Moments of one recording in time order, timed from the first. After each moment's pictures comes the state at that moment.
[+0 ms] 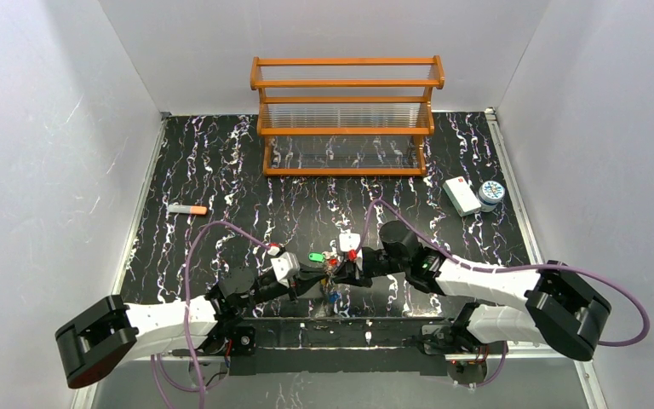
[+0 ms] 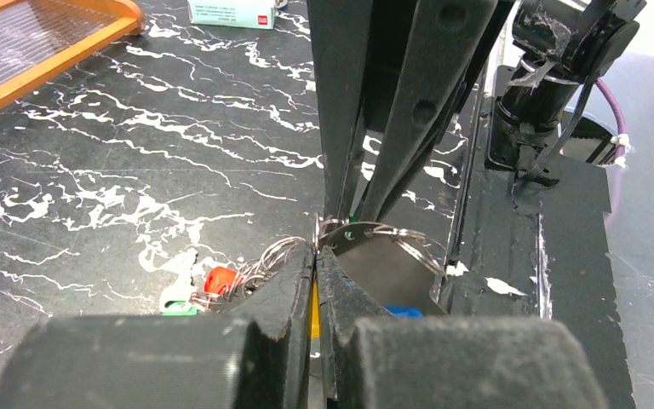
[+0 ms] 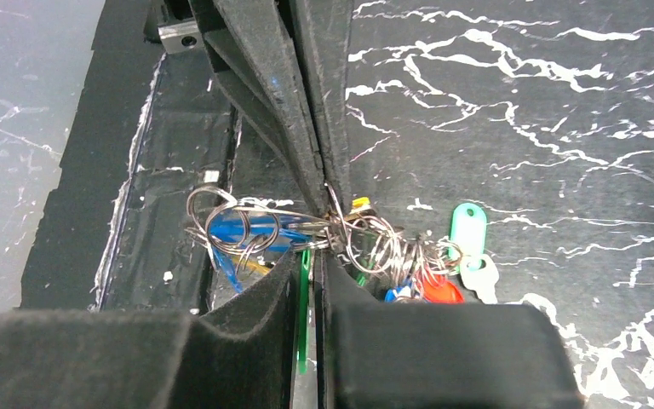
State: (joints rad) left arm -1.01 0.89 0.01 0.89 0.20 -0.06; right arm 0.96 1.18 0.45 0.33 -0.66 -0.26
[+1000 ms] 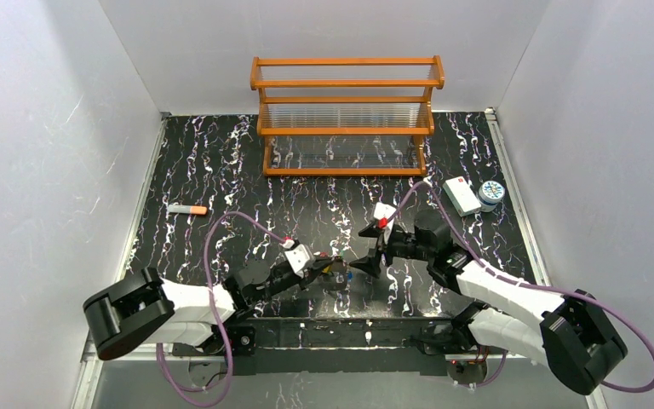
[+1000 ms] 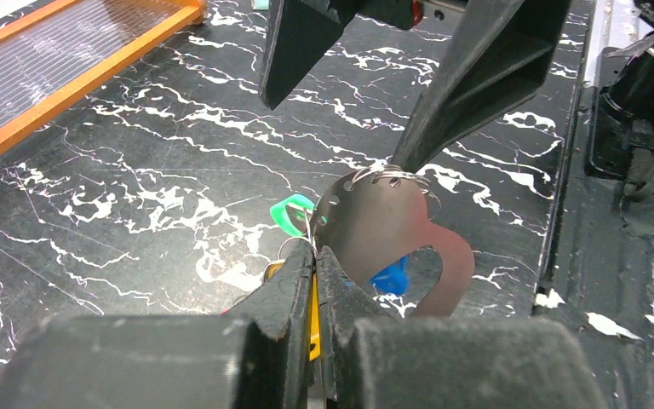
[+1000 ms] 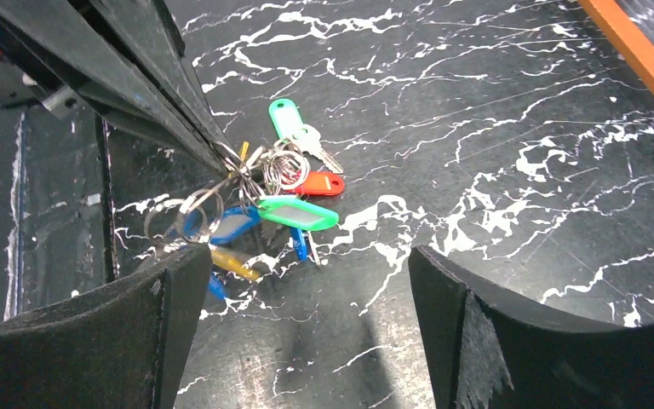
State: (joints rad) left arm -1.01 1.18 0.08 1.05 0.08 0.04; right arm 0.71 1.04 0.38 0.33 -0.61 -0.16
